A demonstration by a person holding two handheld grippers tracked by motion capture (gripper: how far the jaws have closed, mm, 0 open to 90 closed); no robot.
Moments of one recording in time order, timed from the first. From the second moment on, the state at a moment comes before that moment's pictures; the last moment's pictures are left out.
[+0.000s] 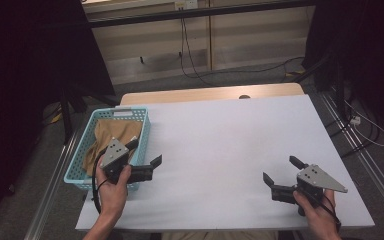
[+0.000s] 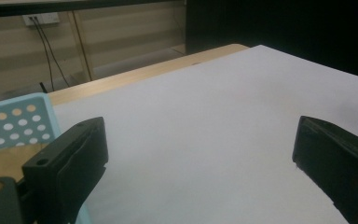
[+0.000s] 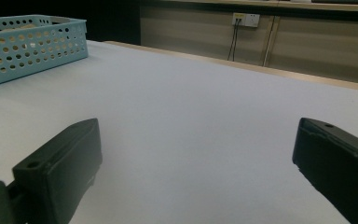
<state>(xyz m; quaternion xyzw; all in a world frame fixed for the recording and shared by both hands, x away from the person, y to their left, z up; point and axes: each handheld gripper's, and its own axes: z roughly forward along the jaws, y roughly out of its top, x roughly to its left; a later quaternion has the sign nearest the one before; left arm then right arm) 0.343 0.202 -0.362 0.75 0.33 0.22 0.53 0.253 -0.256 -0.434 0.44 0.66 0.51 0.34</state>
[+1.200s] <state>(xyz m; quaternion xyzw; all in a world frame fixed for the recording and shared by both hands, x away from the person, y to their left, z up) 0.343 0.168 -0.410 0.77 0.33 0.19 0.51 0.251 -0.257 -0.434 0.44 0.66 0.51 0.34</state>
